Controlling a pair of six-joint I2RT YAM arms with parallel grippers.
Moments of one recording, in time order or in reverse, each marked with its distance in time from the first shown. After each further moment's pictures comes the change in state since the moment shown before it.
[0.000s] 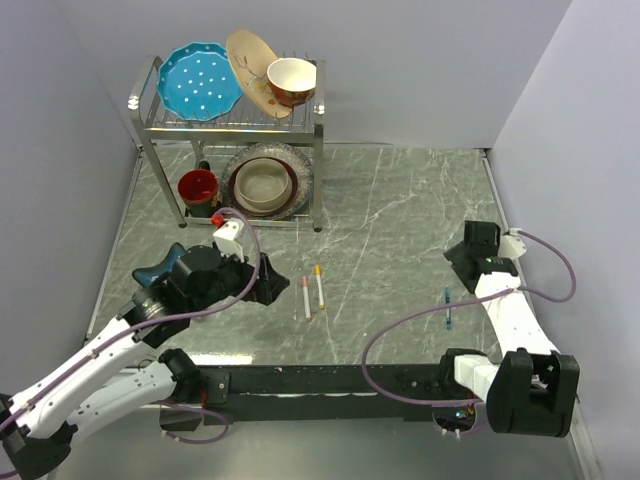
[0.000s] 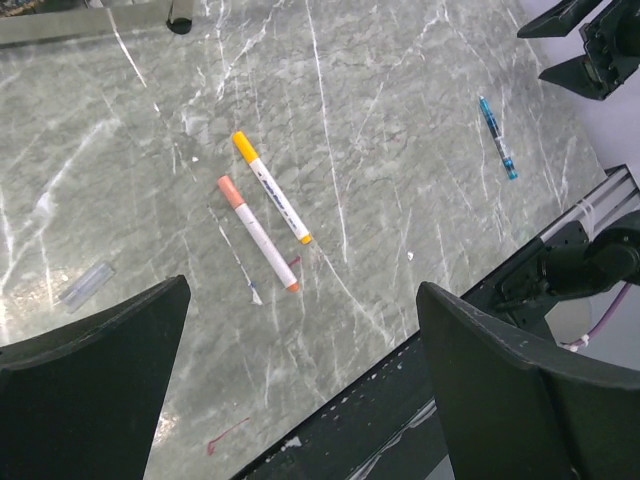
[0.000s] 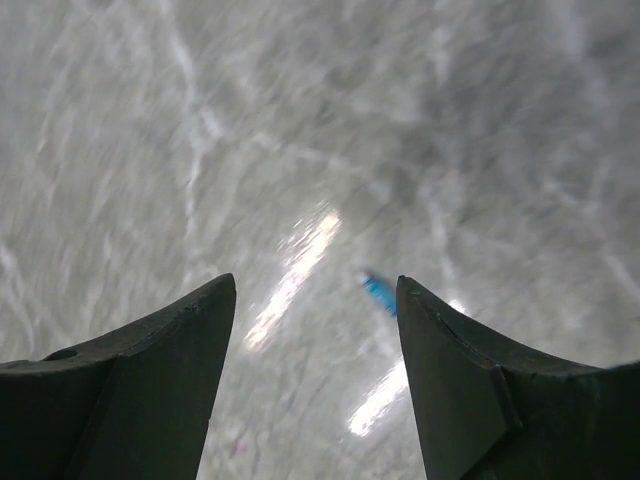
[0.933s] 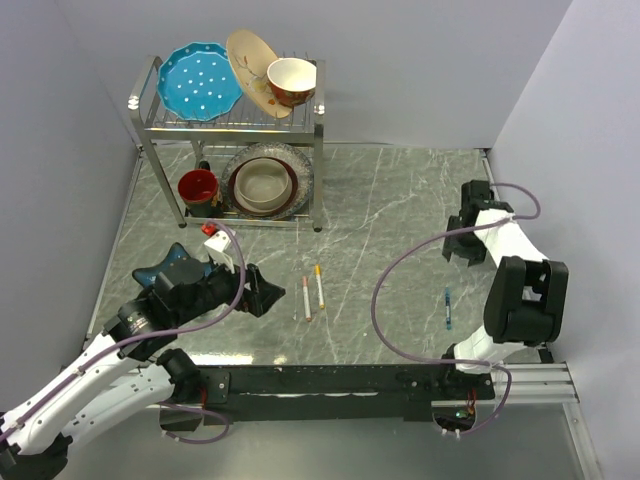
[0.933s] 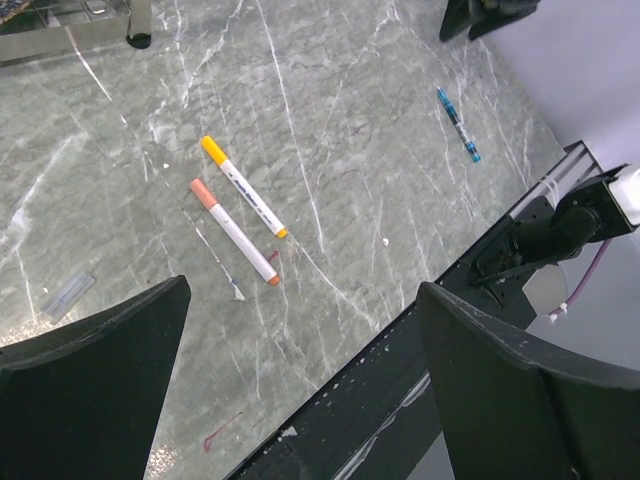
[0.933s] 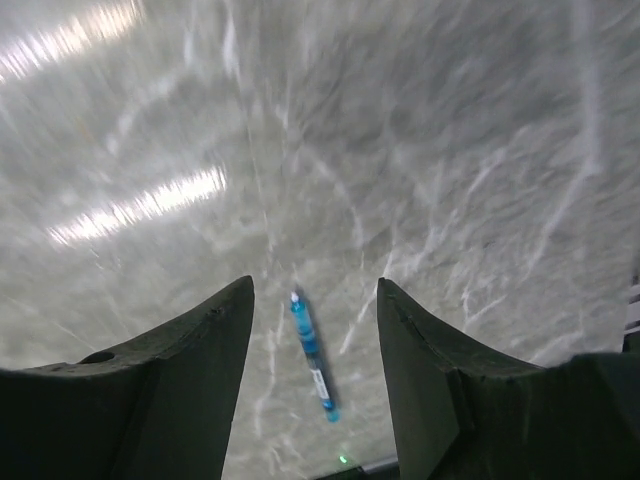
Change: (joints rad) left arm -0.002 -0.130 -0.045 -0.005 0.075 0.043; right arm -0.052 0.498 0.423 -0.243 -0.165 -0.740
